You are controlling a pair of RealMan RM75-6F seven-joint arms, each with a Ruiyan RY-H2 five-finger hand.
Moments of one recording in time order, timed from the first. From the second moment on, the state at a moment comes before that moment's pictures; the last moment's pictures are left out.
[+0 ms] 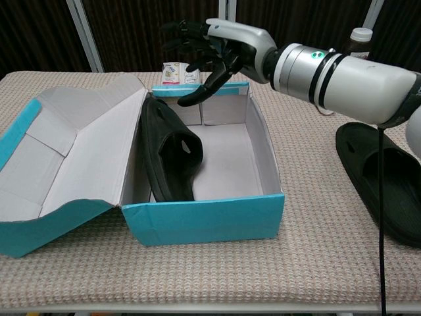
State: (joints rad) left arm -0.26 -1.18 -0.01 -1.39 1.57 1.37 -0.11; right arm 0.99 -1.68 0.25 -1.22 -1.44 0.83 0.76
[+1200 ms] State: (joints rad) left arm -0.27 -1.18 -0.02 -1.42 1.57 1.38 -0.09; right arm 0.79 -1.00 0.16 -1.85 -0.64 0.92 -0.40
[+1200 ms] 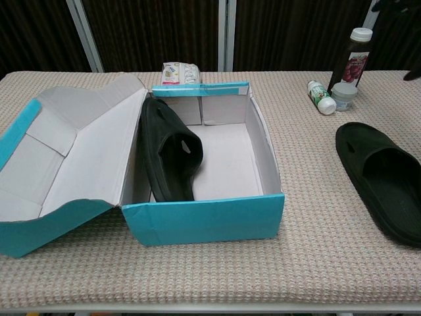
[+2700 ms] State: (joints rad) left arm -0.25 -1.18 -0.02 -1.41 1.55 1.37 -0.14; right arm 1.07 -1.27 -0.09 -1.66 -0.19 0.84 -0.77
